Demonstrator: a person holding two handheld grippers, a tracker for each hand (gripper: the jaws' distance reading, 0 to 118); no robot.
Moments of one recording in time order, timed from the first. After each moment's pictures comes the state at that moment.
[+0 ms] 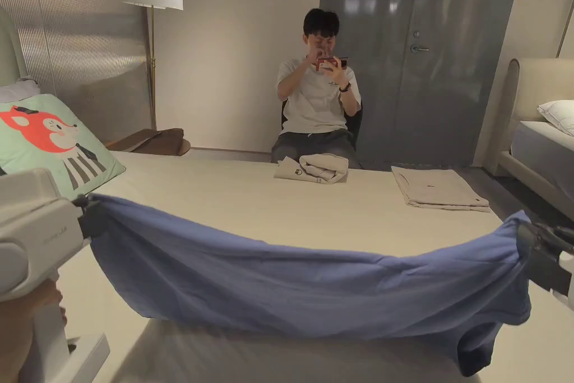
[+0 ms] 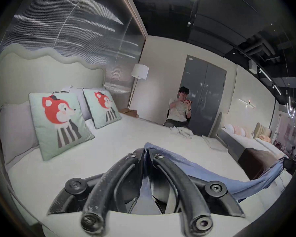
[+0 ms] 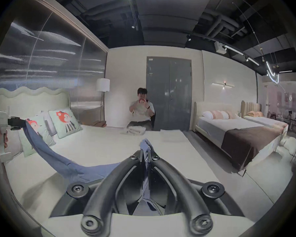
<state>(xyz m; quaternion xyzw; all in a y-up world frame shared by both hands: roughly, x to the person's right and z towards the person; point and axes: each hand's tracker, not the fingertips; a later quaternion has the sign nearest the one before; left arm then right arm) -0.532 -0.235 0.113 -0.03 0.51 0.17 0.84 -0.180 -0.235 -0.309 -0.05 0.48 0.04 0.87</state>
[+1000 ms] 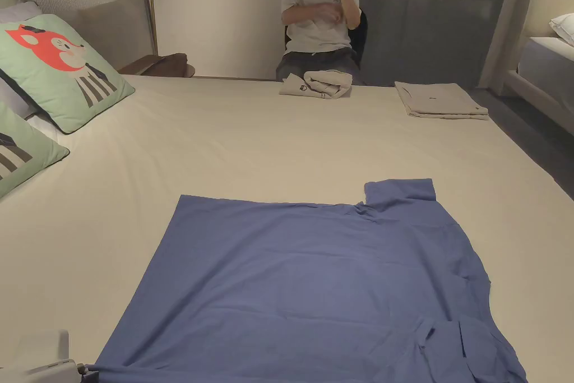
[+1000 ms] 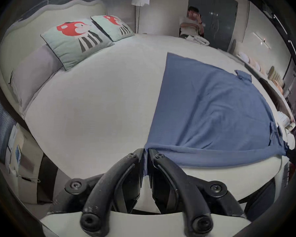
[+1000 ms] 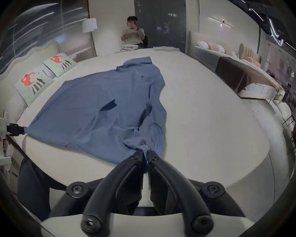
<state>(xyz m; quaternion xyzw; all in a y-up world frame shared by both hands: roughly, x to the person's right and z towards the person) -0.412 -0.449 0.225 -0.37 0.48 0.25 0.76 -0.024 -0.455 -0.201 -0.35 0.42 0.14 0.82</state>
